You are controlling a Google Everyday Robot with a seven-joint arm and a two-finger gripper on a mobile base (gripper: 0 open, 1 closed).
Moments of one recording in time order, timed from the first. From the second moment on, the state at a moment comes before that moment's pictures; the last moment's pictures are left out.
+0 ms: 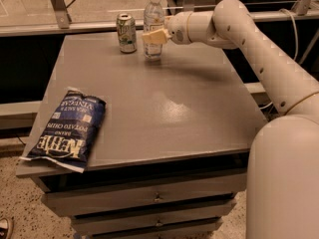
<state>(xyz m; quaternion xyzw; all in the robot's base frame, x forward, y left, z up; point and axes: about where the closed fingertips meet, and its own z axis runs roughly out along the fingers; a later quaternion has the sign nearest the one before) 0.814 -0.004 0.919 -0.43 0.66 0.25 0.56</state>
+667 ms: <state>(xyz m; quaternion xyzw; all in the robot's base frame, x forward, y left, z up) 0.832 0.012 0.902 -0.43 0.67 0.26 0.55</state>
